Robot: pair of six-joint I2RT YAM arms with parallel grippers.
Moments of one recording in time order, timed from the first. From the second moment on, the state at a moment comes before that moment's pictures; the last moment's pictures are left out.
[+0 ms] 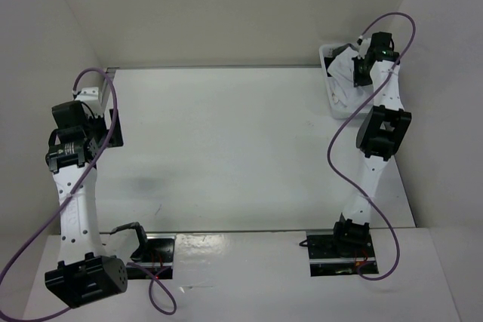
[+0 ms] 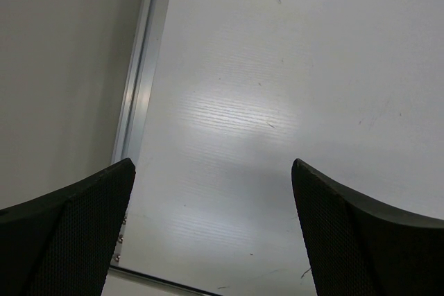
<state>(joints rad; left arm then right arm) 0.34 0.98 1.11 -0.78 -0.01 0.15 -0.25 2.37 2.34 -0.89 -0.07 -0.23</state>
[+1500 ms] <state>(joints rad) 0.34 1.01 1.13 -0.78 0.08 0.15 -0.32 1.74 2.41 -0.79 -0.42 -0.11</state>
